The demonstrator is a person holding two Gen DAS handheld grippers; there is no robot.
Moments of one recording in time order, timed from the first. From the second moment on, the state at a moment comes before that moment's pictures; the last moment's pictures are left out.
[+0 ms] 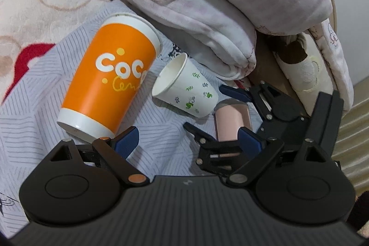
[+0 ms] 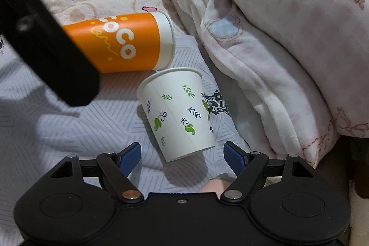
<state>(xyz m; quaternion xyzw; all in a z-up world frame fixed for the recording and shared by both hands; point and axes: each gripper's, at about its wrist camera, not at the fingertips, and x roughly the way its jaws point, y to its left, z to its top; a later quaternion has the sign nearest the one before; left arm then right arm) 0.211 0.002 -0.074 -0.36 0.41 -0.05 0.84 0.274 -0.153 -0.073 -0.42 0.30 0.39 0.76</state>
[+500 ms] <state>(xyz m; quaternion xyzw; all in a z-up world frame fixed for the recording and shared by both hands) 0.211 0.004 -0.082 -0.37 0.42 -0.05 0.83 0.273 -0.160 -0.066 -0.33 0.32 0.36 0.81</state>
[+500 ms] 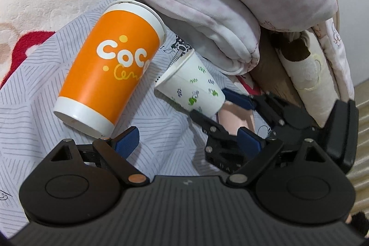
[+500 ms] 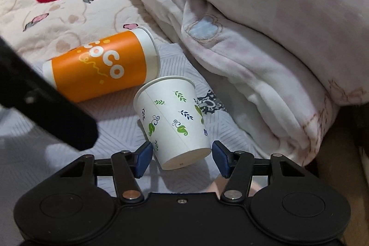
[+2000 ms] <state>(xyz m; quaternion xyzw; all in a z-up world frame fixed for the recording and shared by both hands) 0.132 -0.009 -0.073 -0.27 0.52 -0.19 0.79 0.094 -0.208 -0.062 0.02 0.45 0.12 0.89</state>
